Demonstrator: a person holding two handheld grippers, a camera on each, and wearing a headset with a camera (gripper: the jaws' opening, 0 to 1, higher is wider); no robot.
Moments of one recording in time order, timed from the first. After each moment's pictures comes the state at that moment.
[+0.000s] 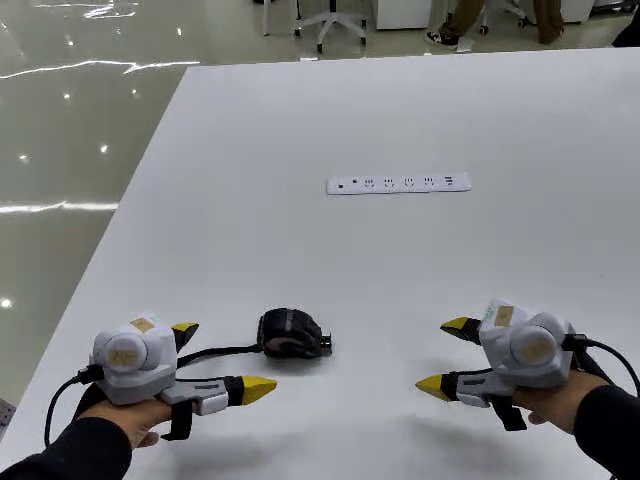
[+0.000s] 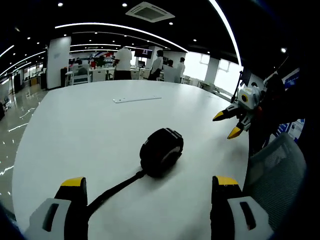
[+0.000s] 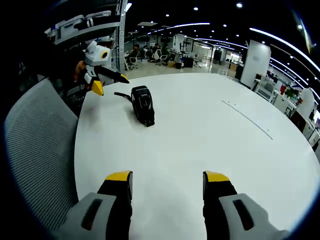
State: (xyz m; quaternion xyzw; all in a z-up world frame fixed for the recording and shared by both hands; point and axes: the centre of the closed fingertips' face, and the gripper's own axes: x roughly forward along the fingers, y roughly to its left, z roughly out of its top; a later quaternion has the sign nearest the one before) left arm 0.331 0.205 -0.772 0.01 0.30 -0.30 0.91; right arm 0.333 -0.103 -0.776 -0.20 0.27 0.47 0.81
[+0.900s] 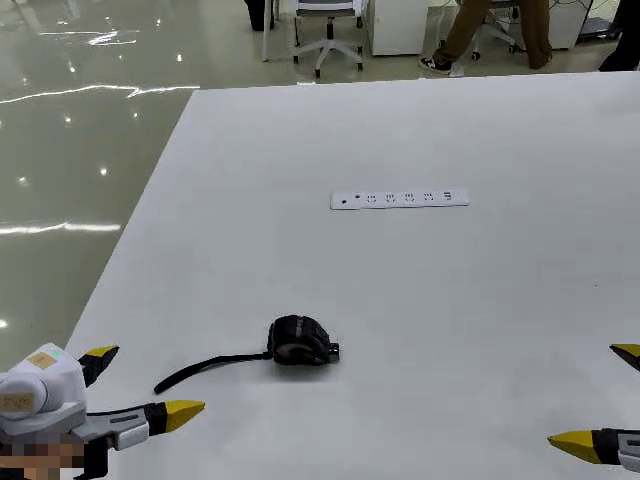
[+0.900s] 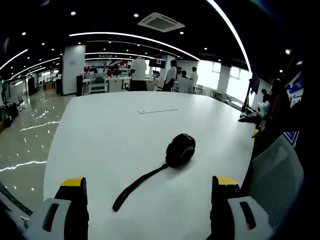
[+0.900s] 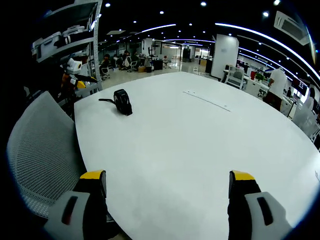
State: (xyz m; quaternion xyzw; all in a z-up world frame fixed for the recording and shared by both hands) left arm 0.303 0.276 -0.724 0.00 0.25 -0.24 0.94; right arm 0.292 -0.213 -0.740 -0.16 0.29 0.38 0.87
